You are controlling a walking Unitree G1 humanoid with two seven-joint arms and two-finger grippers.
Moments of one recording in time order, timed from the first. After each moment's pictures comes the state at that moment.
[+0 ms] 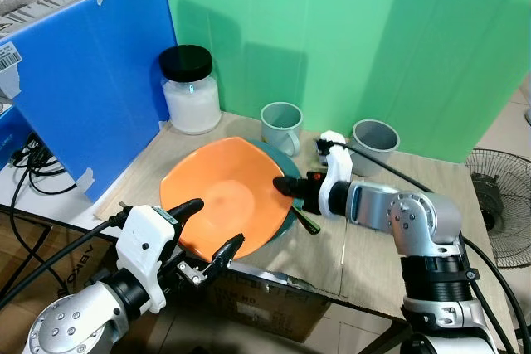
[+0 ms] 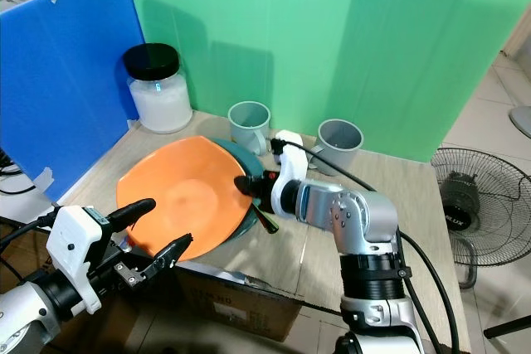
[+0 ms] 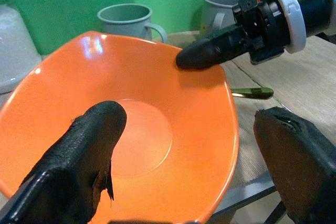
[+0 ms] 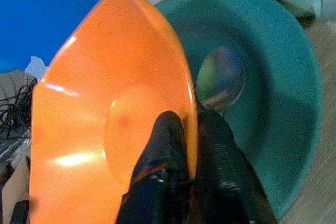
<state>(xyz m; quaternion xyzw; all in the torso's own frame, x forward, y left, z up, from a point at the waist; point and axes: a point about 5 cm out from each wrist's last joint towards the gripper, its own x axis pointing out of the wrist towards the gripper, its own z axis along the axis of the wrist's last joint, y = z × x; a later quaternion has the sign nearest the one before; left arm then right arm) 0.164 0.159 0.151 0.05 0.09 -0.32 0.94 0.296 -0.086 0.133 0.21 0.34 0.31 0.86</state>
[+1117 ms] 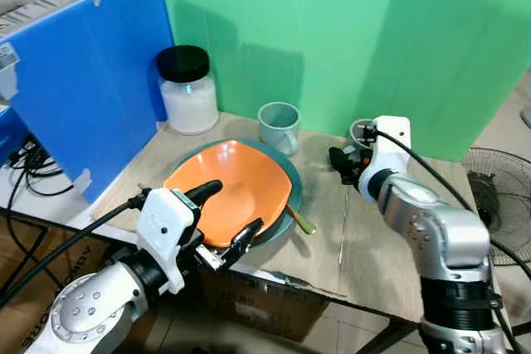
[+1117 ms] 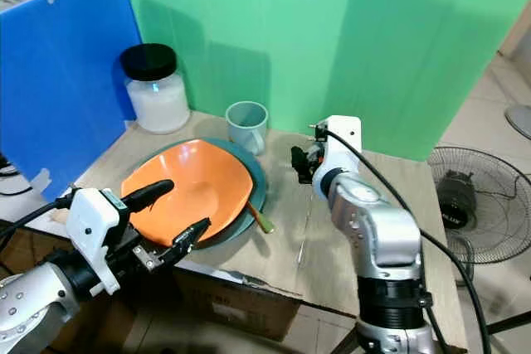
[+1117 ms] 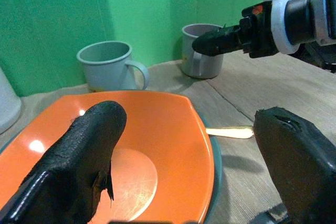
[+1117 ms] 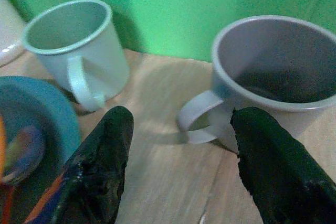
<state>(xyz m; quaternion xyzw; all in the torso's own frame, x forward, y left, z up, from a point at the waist) 0.179 0.141 0.164 0.06 0.05 -0.35 0.93 0.301 -0.140 0.146 0.05 0.22 0.06 0.97</state>
